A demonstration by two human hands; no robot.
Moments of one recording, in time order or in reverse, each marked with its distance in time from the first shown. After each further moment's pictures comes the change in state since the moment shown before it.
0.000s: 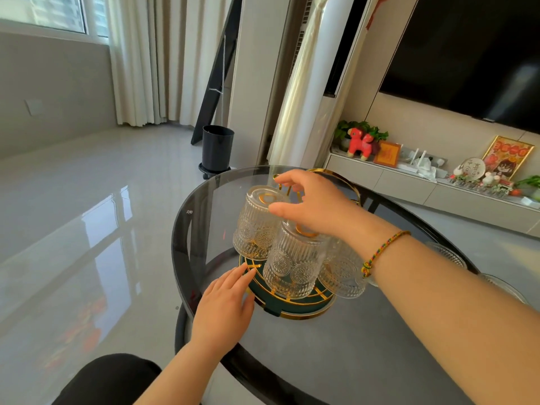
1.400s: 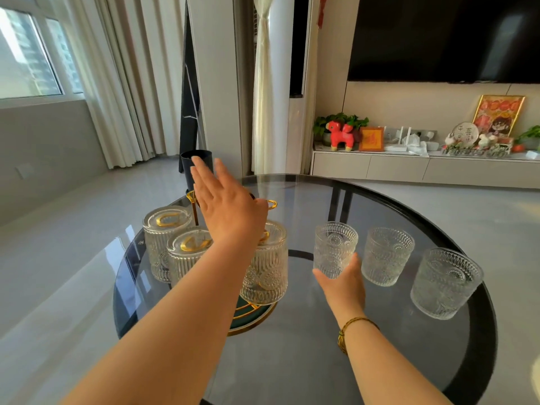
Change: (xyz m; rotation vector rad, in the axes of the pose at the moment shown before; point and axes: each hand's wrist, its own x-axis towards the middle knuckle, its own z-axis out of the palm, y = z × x) left_hand 0.109 0.194 -0.028 -0.064 0.458 -0.163; right_hand -0.096 0.223 0.056 0.406 0.590 0.712
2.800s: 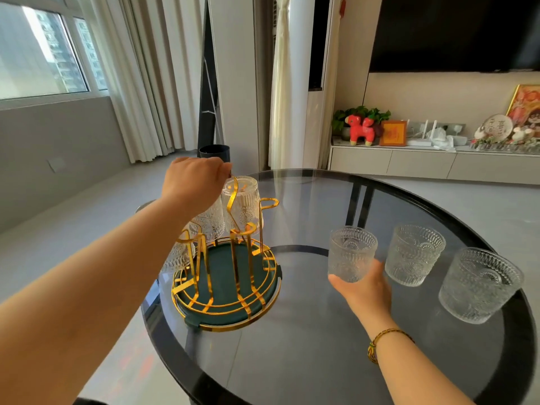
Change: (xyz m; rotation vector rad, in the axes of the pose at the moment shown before) left_hand 0.072 -0.061 -0.054 0.485 -0.087 0.506; right_hand -0.006 0.007 -0.001 -0.024 -0.031 -0.046
